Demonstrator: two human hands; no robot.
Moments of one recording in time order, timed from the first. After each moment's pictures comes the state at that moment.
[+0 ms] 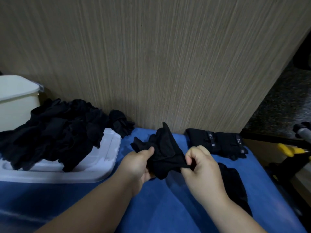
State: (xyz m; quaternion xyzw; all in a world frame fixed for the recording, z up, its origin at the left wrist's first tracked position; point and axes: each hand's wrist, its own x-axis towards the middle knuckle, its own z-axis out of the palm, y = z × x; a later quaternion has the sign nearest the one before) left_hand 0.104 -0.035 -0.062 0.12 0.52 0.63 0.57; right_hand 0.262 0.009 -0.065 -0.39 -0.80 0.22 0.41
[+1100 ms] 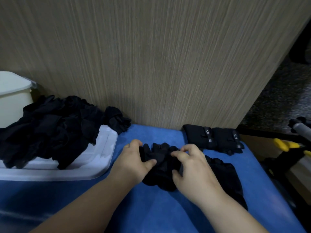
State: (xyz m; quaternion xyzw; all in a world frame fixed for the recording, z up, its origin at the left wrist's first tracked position) left_hand 0.090 -0.035 -0.081 0.47 0.79 0.34 0.21; right_hand 0.265 0.008 -0.066 -0.43 -0.88 0.10 0.18
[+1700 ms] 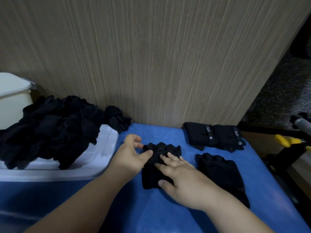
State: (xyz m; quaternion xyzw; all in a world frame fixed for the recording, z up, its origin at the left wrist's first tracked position) left_hand 0.083 -0.036 -0.078 0.41 0.72 0.48 0.29; right_hand 0.257 0.008 -0.075 -0.31 -0.94 0.14 -0.01
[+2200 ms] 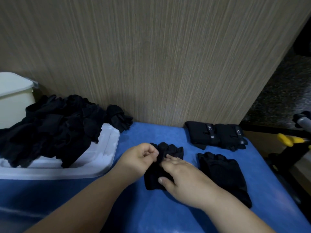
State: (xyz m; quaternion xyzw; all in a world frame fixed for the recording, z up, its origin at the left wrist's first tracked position) left_hand 0.087 -0.038 -0.084 0.50 0.68 0.43 0.32; right_hand 0.253 0.008 -0.078 -0.30 -0.94 0.14 0.04
